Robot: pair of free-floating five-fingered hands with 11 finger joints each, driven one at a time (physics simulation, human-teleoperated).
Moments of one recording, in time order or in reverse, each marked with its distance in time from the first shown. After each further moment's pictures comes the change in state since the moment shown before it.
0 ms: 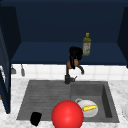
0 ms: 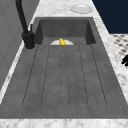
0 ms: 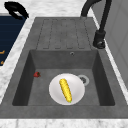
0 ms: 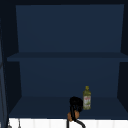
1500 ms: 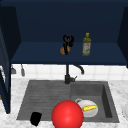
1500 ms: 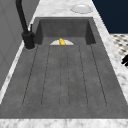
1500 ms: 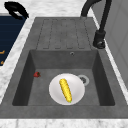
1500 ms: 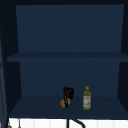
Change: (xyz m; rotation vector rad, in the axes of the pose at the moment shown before) left hand 0.000 0.000 0.000 0.000 0.000 0.000; right hand 0.079 -0.072 -0.113 -0.074 -0.189 -0.012
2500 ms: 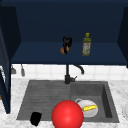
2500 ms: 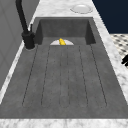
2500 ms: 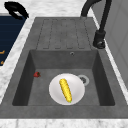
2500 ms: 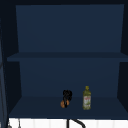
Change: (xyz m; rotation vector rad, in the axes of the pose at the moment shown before) left hand 0.000 0.000 0.000 0.000 0.000 0.000; right hand 0.020 0.012 -0.179 -0.001 0.008 0.008
